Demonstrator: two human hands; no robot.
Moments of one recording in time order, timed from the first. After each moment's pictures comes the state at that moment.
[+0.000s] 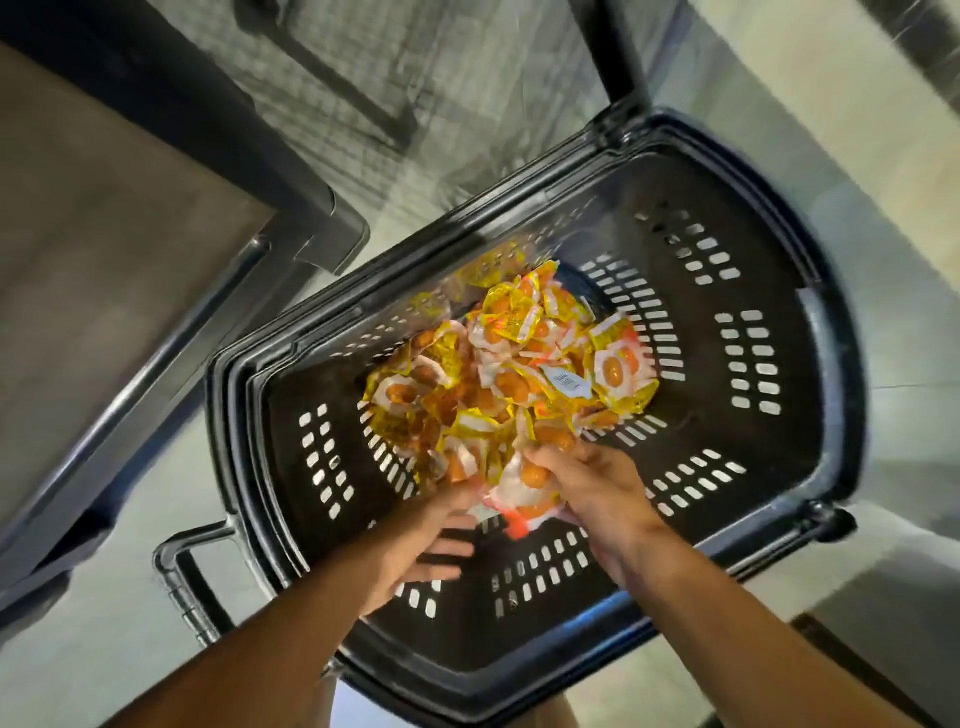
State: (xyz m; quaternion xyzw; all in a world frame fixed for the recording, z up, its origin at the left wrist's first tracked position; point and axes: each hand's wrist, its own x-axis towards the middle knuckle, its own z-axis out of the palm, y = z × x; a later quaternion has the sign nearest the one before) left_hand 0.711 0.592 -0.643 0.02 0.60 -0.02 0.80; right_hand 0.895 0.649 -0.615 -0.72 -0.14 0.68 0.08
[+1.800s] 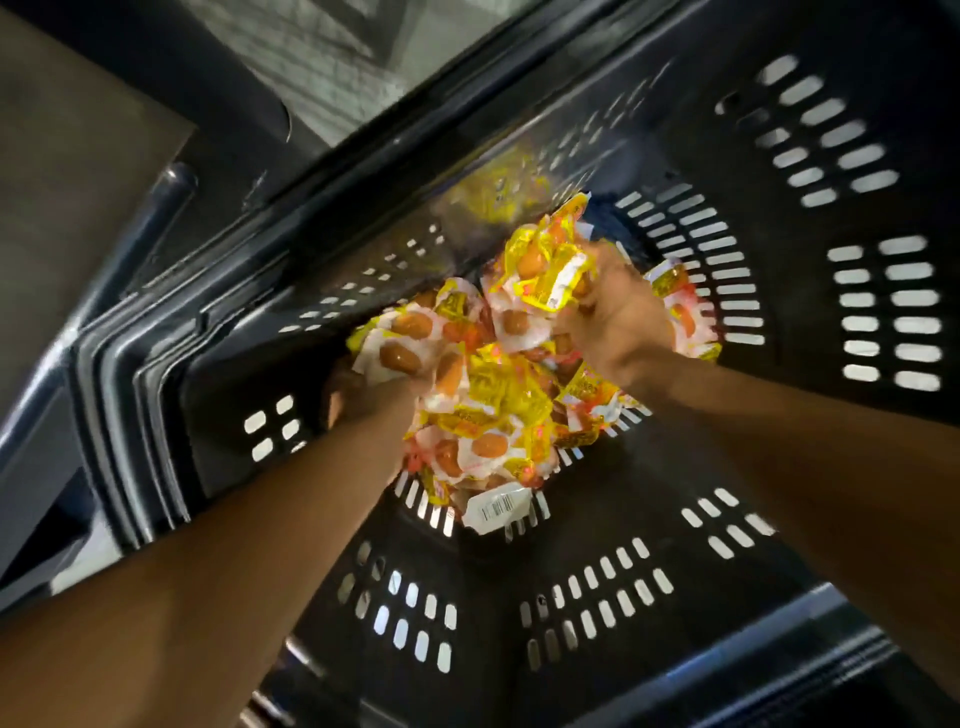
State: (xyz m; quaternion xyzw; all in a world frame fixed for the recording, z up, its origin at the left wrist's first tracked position) left_hand 0.699 0.668 -0.723 -0.01 0.86 0.06 0.50; right_hand 0.895 0.736 -0.773 -0.71 -0.59 0.37 -0.06
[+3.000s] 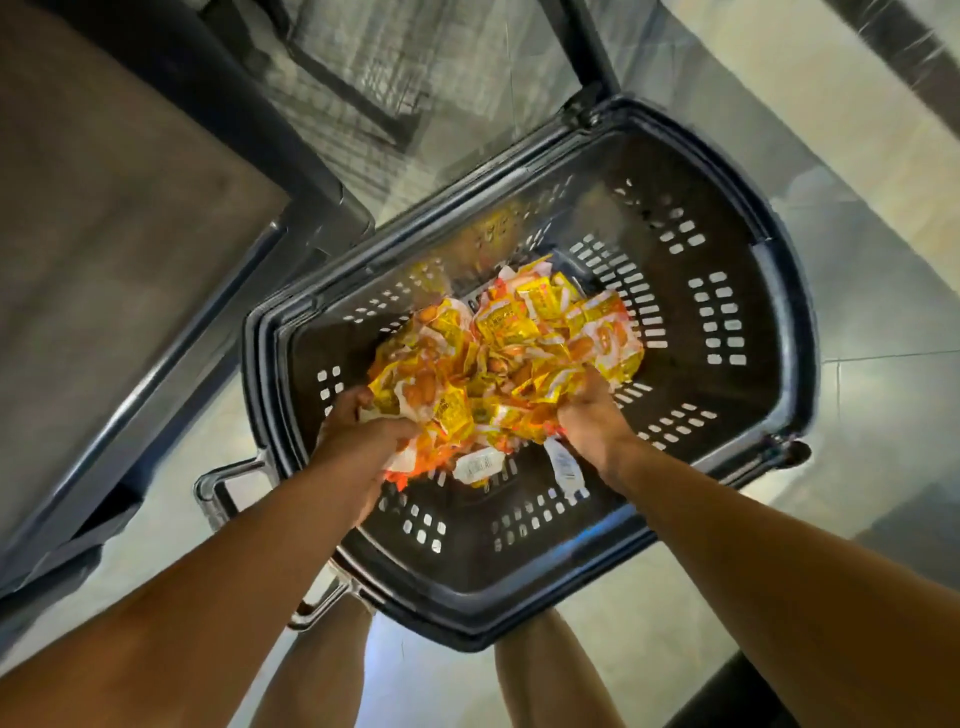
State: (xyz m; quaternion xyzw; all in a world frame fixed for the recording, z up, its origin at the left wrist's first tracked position) left_hand 0.689 0.615 -0.595 -0.02 0.79 0.20 0.58; right_hand 0.911 0.651 -0.642 -0.74 -0.31 0.60 0.02
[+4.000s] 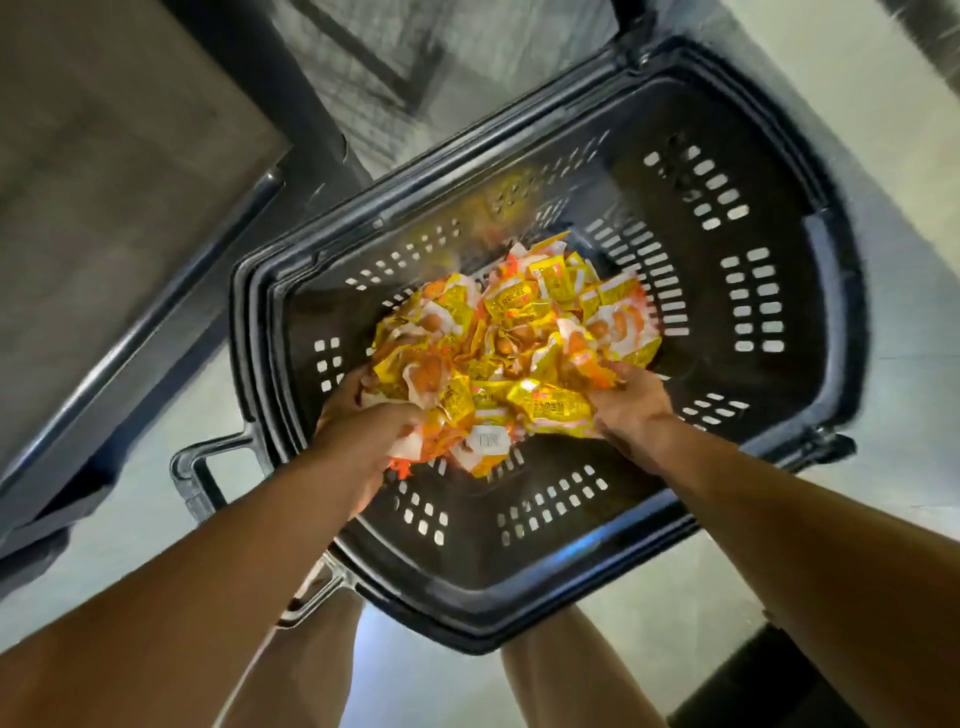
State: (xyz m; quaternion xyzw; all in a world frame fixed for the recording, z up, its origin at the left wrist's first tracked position) left_hand 0.682 0.595 -0.625 -0.01 0.77 0.22 0.59; right_hand 0.928 0.650 -0.671 -0.80 -0.31 0.51 -0.05
